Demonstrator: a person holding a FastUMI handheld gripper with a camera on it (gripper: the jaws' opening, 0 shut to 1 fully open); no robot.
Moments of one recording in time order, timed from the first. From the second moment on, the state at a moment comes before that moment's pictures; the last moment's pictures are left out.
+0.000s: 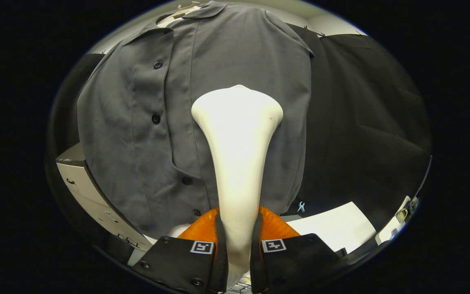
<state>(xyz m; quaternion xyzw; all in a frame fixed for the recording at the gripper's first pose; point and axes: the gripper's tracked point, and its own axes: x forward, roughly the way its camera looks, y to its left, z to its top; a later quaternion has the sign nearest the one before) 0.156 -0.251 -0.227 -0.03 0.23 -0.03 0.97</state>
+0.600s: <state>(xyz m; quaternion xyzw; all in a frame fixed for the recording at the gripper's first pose) 0.117 -0.272 -0.308 -0.02 0.30 -0.04 0.95</state>
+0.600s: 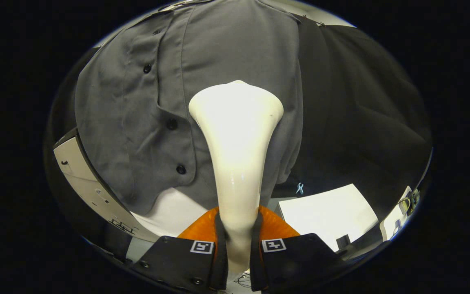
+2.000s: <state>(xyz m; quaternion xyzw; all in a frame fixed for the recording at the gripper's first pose) 0.060 -0.291 -0.265 0.01 0.29 -0.07 0.95</state>
